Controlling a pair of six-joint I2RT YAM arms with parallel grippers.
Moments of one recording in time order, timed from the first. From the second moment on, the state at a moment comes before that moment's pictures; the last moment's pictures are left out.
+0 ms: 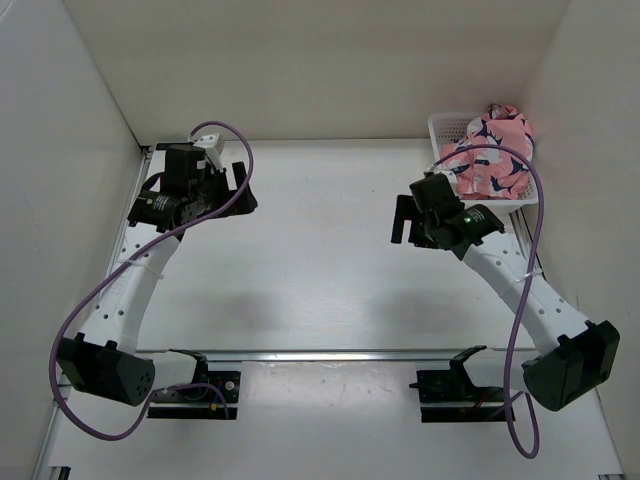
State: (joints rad) left arm -0.24 1.27 1.39 -0.81 0.07 -0.30; right arm 0.51 1.24 1.22 -0.91 0.31 0.49
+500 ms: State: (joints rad) left arm -0.24 1.27 1.39 -0.78 0.18 -0.26; right arm 0.27 1.38 1.39 -0.92 0.40 0.45
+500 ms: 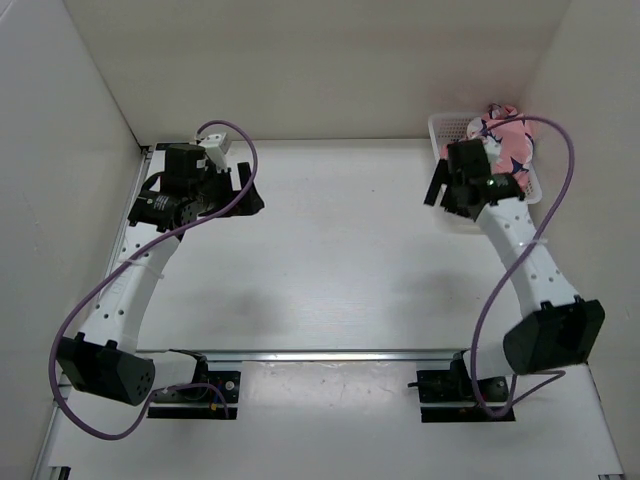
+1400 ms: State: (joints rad) left arm -0.27 1.48 1.45 -0.77 0.11 -0.24; right arm -0.14 2.46 2.38 -0.84 0.14 0.48
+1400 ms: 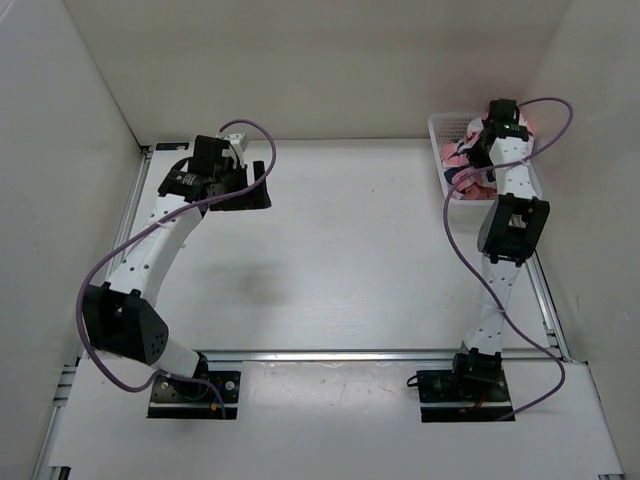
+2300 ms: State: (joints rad) left arm -0.11 1.40 1.59 -1.03 -0.21 -0.41; right arm 0.35 1.48 1.94 -0.63 -0.26 0.37
